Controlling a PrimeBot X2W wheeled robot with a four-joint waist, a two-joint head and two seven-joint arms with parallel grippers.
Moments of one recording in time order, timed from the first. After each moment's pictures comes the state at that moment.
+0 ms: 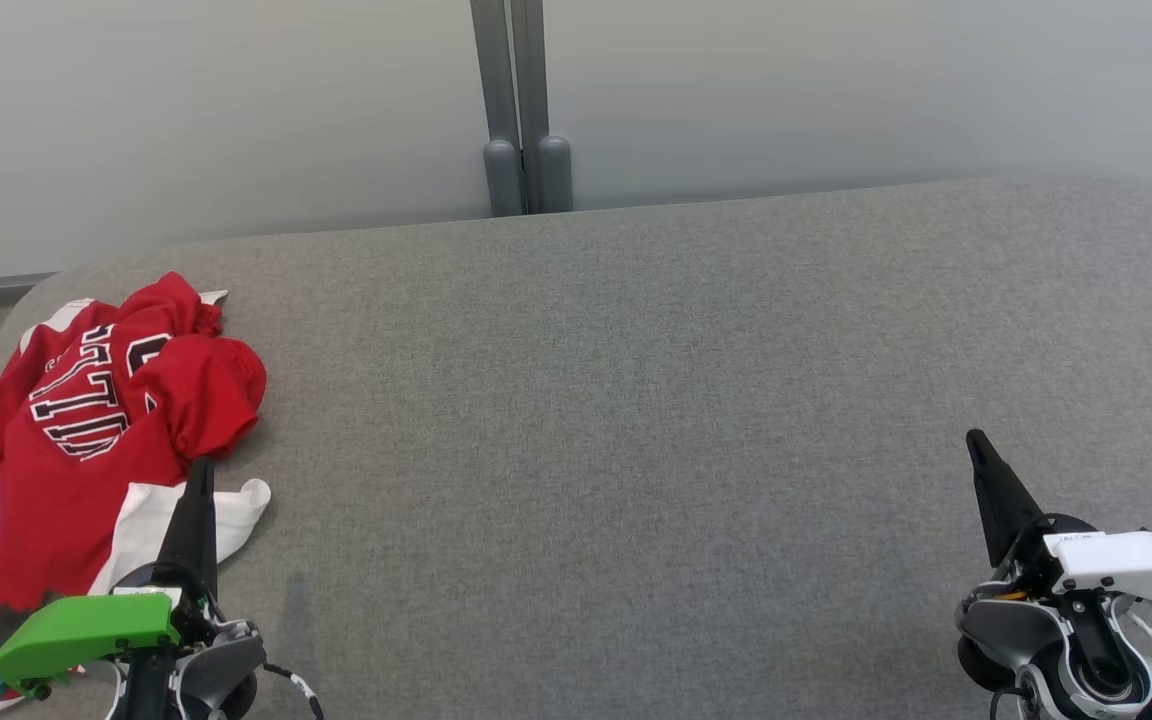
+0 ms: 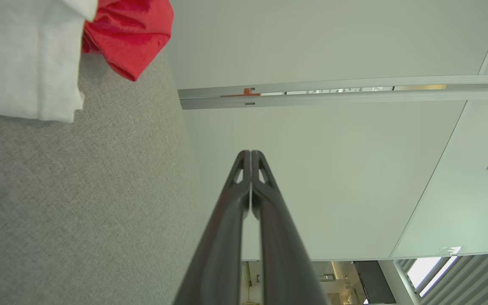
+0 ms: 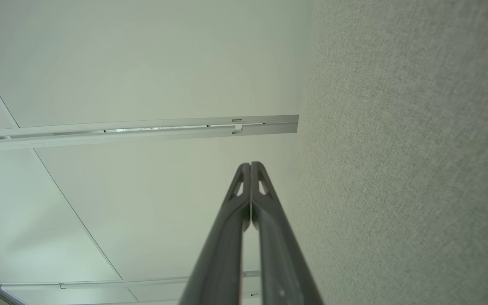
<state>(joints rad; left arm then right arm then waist) -0.10 0.05 0.11 0.25 -1.61 -0.13 0.11 -0.11 -0.05 -0.11 0.24 1.61 0.13 0.11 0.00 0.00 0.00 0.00</state>
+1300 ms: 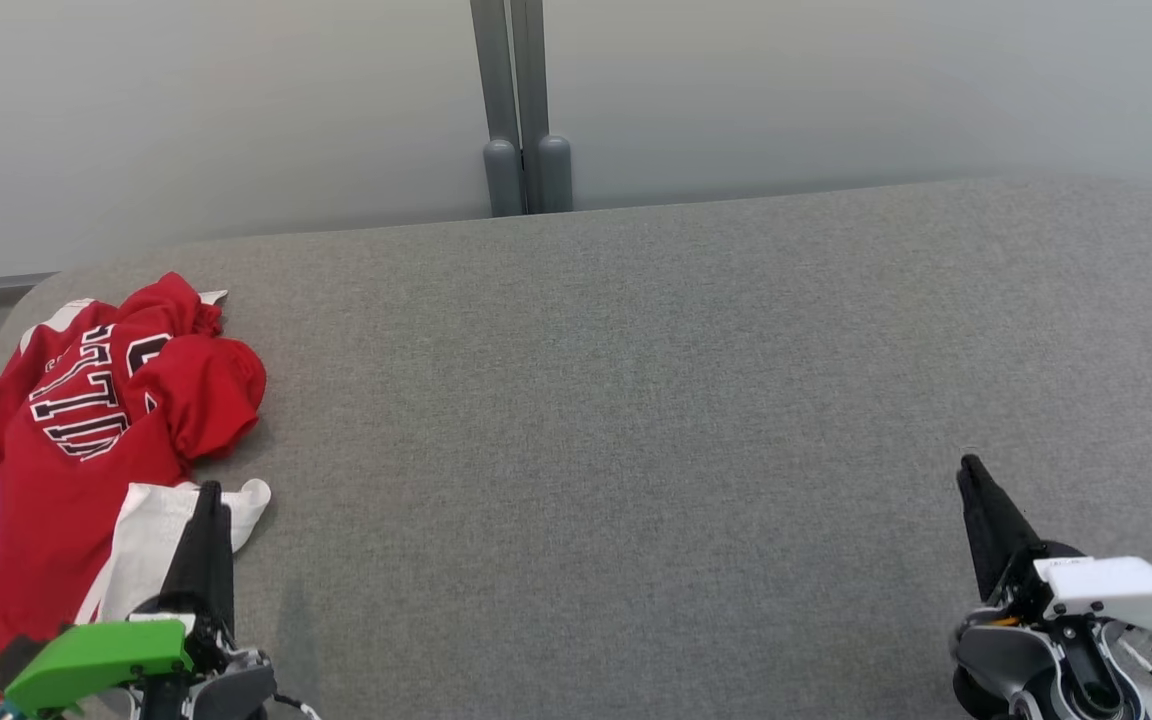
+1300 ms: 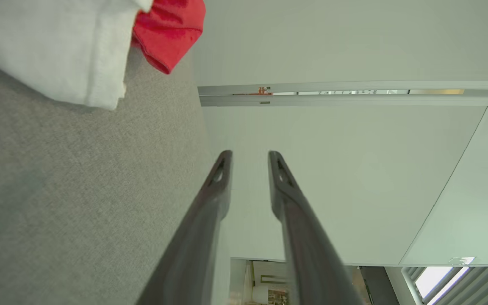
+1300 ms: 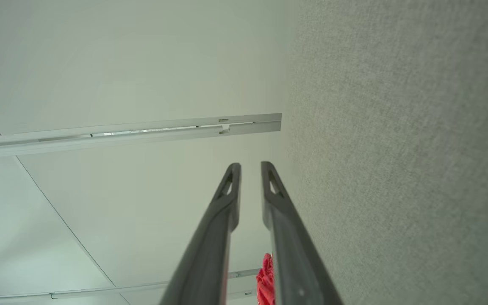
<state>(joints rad) -0.08 0.04 0.11 0.27 -1.61 -0.13 0.11 -0.09 -0.04 -0.11 0.27 1.61 0.13 0.11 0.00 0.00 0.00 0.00</state>
